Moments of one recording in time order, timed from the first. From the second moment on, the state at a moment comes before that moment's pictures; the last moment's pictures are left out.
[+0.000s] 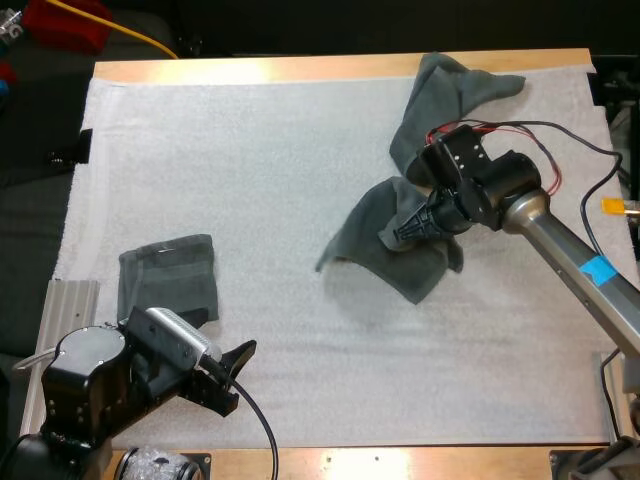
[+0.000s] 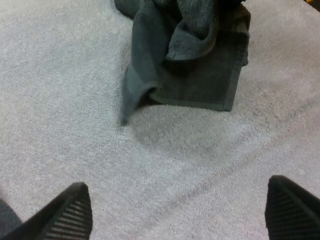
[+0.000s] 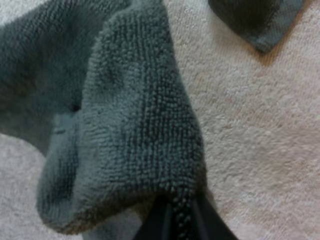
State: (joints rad) left arm -0.21 0.46 -0.82 1.12 0.42 -1.68; right arm 0.53 1.64 -1.37 1.03 0.09 -1.81
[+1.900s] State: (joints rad) left arm -0.21 0.46 -0.82 1.12 0.42 -1.68; right arm 0.51 1.54 -1.10 0.98 -0.03 -1.37
